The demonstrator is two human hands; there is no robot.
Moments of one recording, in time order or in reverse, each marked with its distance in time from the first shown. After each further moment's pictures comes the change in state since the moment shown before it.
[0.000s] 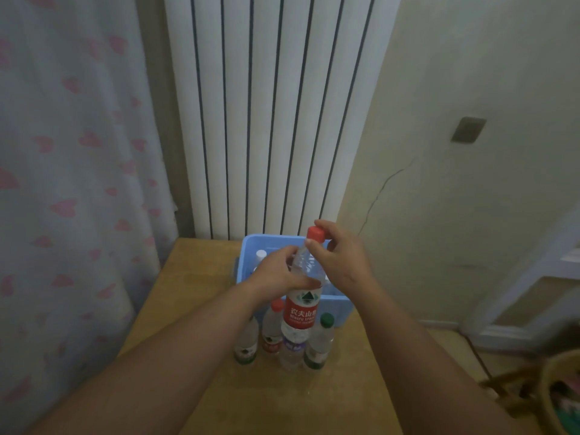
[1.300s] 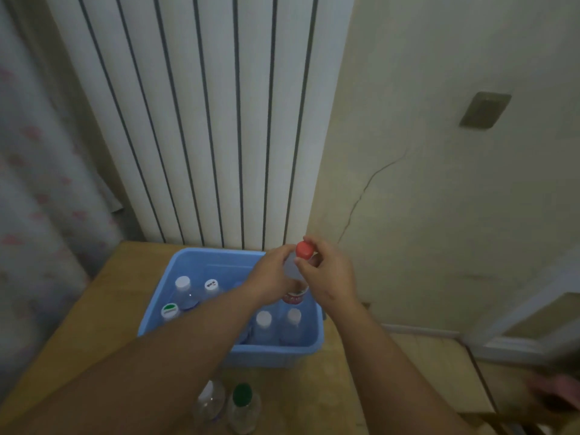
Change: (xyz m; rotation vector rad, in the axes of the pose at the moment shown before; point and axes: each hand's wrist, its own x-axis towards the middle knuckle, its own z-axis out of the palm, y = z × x) left_hand 0.230 0.005 0.112 0.206 0.142 0.002; right_hand 0.154 0.178 -0.041 0.051 -0.058 0.104
